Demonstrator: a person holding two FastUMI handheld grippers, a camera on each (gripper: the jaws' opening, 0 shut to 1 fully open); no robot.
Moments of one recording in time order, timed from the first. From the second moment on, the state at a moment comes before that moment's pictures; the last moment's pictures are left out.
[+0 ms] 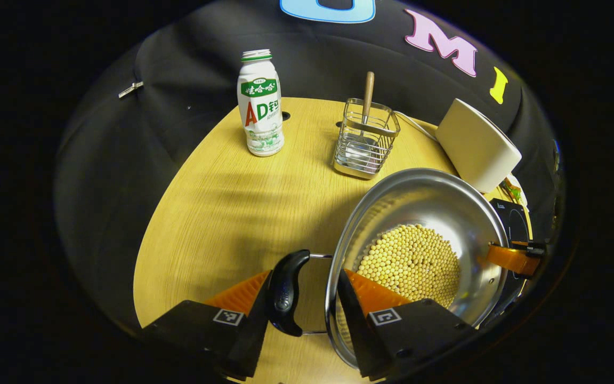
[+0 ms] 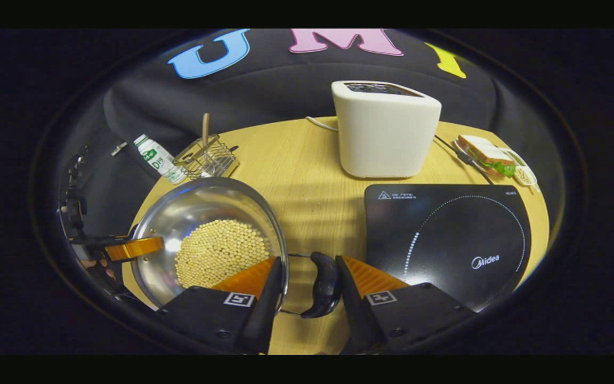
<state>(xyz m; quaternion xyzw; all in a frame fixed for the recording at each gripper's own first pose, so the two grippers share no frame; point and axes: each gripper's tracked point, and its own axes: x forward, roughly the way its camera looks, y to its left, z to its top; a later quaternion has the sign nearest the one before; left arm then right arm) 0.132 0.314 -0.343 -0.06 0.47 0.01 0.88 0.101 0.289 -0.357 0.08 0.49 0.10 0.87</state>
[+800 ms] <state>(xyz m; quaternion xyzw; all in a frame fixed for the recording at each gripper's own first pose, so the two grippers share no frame) 0.096 0.299 -0.289 -0.05 0.47 0.01 0.88 0.083 0.272 -0.308 0.06 0.49 0.13 0.86</state>
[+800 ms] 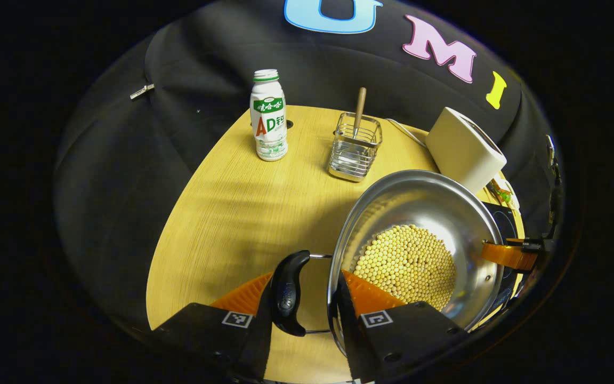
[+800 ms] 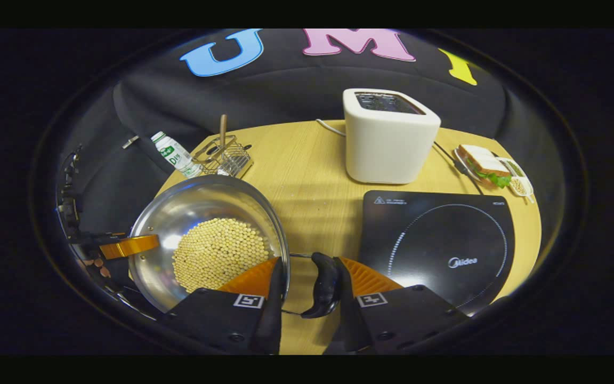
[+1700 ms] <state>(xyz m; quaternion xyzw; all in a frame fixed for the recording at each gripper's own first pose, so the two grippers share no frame) 0.084 0.124 -0.237 -0.04 0.47 -0.03 0.88 0.069 0.095 -0.260 0.06 0.49 0.10 0.86</state>
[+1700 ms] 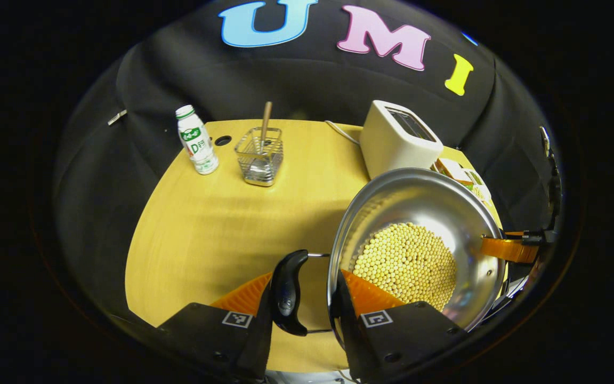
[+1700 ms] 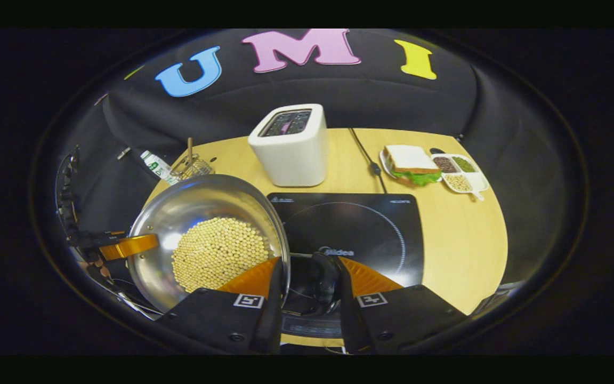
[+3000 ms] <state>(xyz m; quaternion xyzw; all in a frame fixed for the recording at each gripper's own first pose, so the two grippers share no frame) 0.144 -0.025 -0.269 -0.02 0.47 -0.08 0.88 0.100 -0.047 -0.300 0.07 0.49 0.04 0.87</state>
